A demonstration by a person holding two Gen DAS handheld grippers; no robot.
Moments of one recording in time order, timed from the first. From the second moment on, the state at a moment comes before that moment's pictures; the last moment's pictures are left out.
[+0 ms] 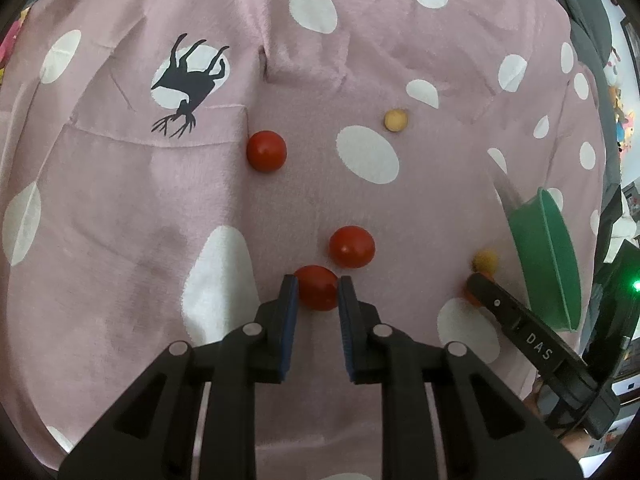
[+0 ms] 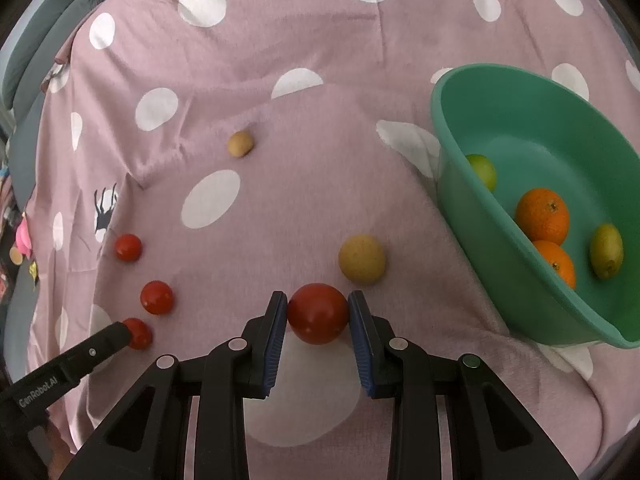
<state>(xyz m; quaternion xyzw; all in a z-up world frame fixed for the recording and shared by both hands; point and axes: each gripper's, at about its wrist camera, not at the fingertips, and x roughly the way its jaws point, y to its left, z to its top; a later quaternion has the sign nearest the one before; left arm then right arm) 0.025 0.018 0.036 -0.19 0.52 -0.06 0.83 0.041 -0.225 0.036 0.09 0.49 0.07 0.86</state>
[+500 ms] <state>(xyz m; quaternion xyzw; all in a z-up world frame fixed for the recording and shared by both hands) 0.036 0.000 0.028 -0.14 0.51 -0.03 0.85 0.045 -0.233 0.034 0.10 0.50 0.06 0.86</state>
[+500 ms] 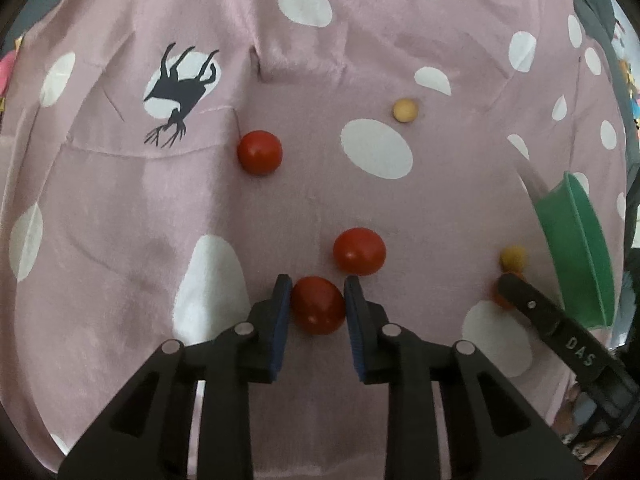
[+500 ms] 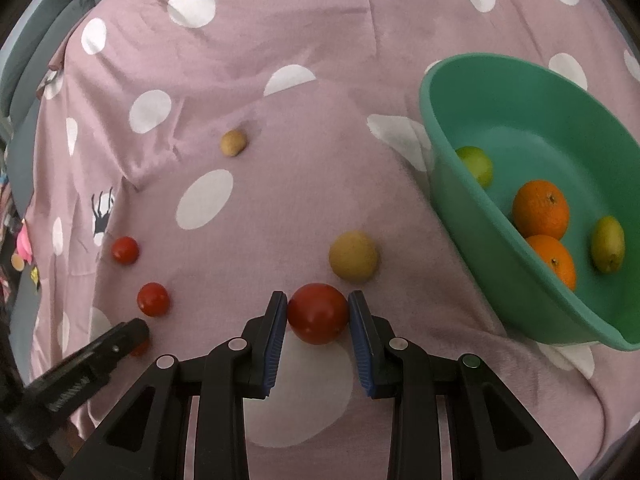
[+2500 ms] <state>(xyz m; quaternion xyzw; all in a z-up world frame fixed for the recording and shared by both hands) 0.031 -0.129 0.126 -0.11 0.42 -0.15 0.89 0.011 -0.333 0.115 0.19 0.36 0.03 0.91</state>
